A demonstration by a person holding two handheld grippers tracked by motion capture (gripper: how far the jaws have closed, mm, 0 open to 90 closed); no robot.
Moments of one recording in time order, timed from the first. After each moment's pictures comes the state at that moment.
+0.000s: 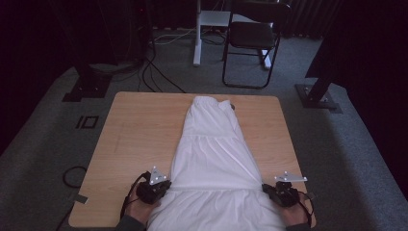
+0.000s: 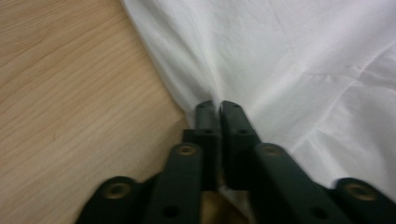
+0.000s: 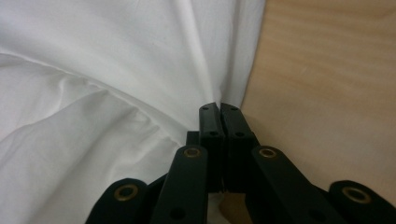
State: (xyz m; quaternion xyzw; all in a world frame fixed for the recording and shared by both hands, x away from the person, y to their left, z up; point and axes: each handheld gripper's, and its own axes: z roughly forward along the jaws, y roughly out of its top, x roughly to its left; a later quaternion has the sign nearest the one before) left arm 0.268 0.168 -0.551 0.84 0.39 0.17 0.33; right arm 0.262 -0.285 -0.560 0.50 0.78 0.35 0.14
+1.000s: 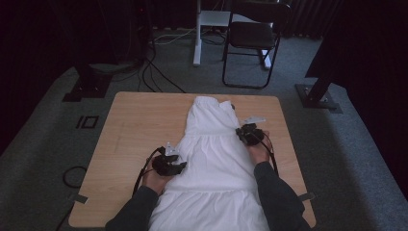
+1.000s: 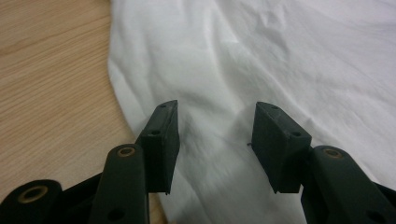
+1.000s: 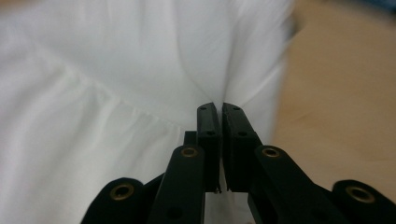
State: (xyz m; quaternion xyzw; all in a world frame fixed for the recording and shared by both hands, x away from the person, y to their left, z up) left arm 0.360 0.136 -0.553 0.84 0.39 0.16 0.35; right arm 0.453 -0.200 -0.515 0.44 0.78 0.36 0.25
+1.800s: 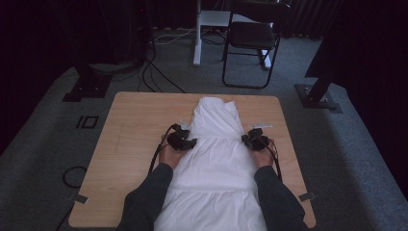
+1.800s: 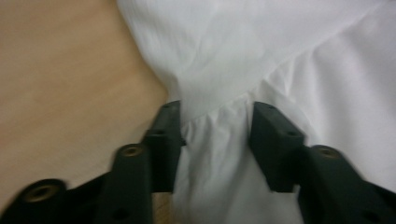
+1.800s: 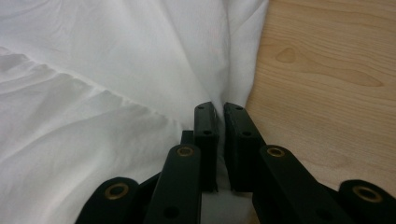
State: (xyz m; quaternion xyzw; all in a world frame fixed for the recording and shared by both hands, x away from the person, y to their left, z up) left arm 0.451 0.093 -0.548 0.83 0.41 0.18 0.33; right arm 0.459 -0.226 -0.557 0.50 0.77 0.35 0.20
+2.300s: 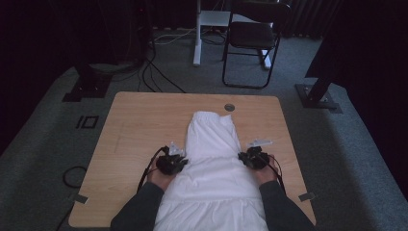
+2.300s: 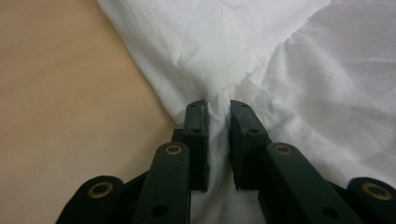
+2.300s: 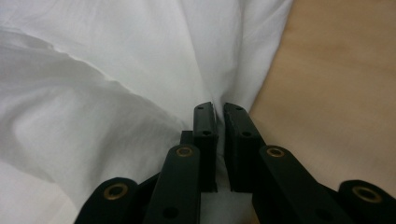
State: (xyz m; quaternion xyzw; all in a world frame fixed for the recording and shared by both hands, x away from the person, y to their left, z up) left arm 0.340 0.128 -0.553 0.84 0.38 0.15 0.36; right arm 0.375 -0.215 -0.556 0.44 0.81 0.35 0.16
